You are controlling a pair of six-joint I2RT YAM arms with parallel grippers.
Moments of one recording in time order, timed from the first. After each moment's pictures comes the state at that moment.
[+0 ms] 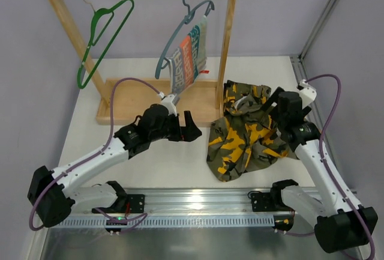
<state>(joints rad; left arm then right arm) -0.80 1.11 0.85 -0.27 0.08 -0.68 0.22 0.92 0.85 -0.51 0.46 0.64</state>
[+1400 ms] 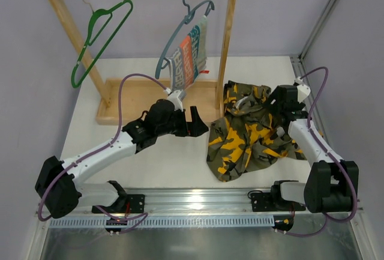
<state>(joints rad) -0.80 1.24 0.90 -0.17 0.12 -0.70 0.01 1.25 0.81 -0.26 0.31 0.60</state>
